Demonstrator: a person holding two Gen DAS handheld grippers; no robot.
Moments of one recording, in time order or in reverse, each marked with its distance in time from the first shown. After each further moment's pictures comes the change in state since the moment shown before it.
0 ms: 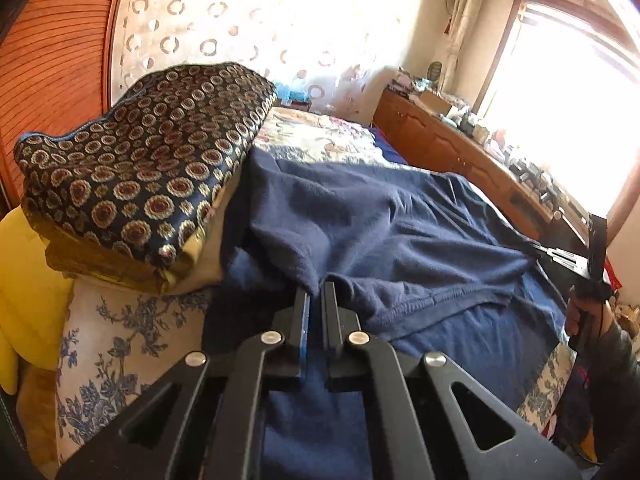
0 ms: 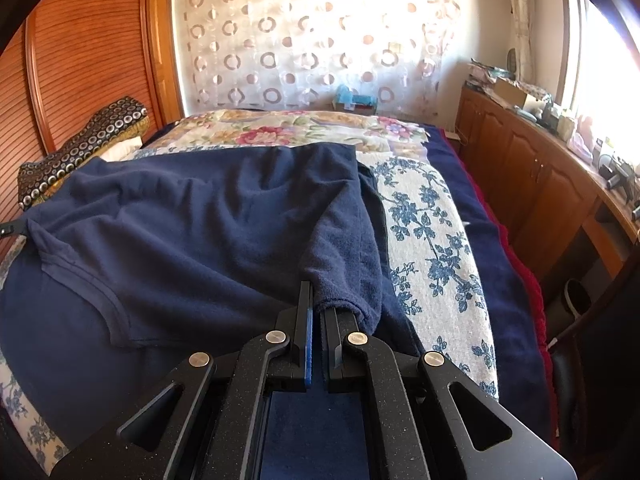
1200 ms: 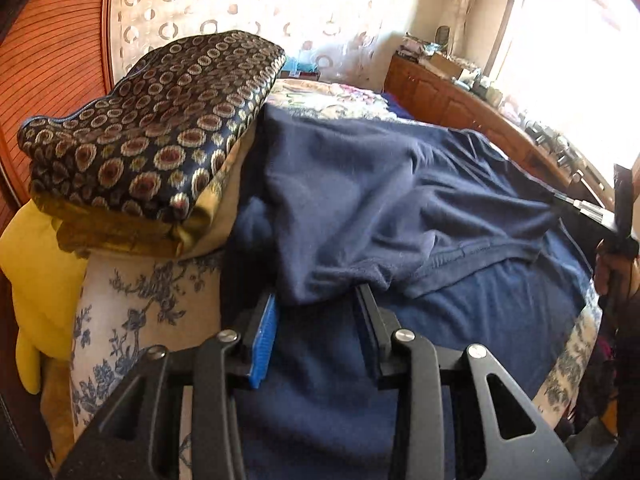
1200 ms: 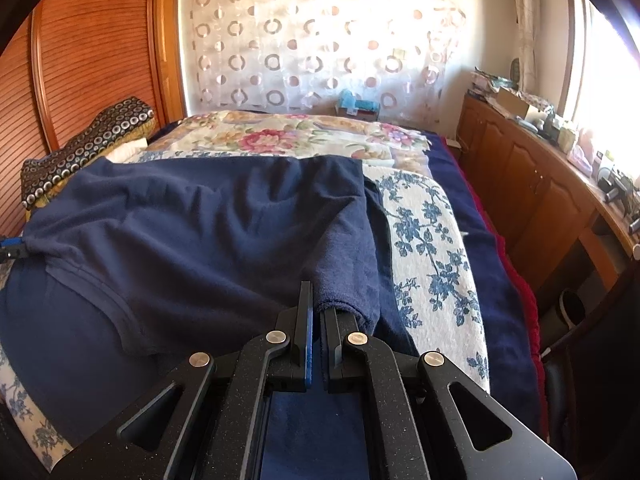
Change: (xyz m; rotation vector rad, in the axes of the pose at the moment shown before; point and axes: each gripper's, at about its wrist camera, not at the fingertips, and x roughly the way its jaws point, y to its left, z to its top) left arm 0.014 0.001 -0.016 0.063 0.124 0.073; right arm -0.004 0.009 0.010 -0.030 -0.004 -0.014
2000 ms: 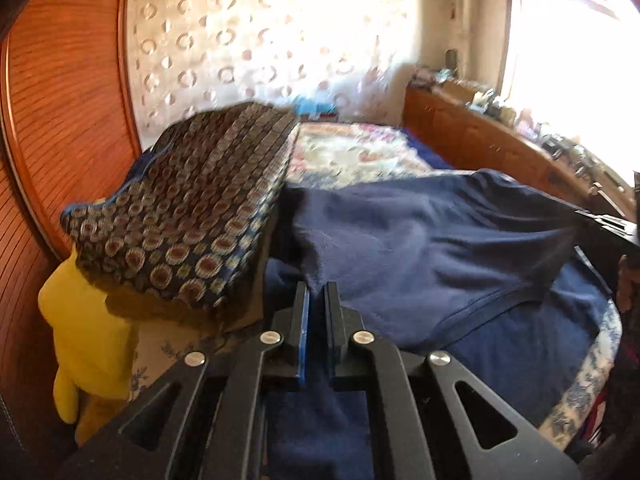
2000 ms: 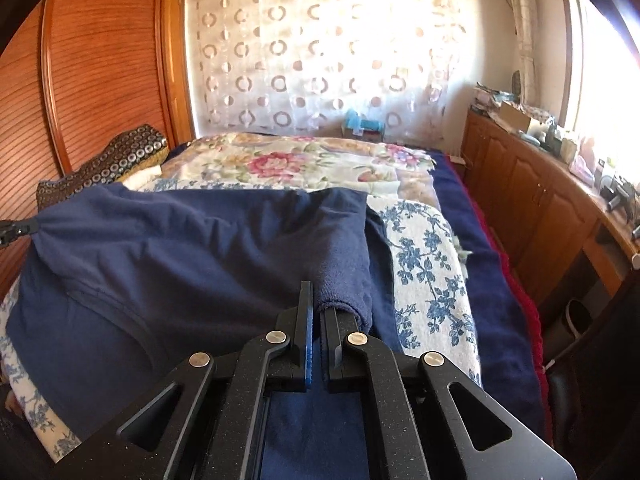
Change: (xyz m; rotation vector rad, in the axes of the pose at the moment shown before) left arm -0.024 -0.002 0.031 0.055 -0.123 0.140; right arm -0.022 0.005 0.015 0.001 -0.071 0.024
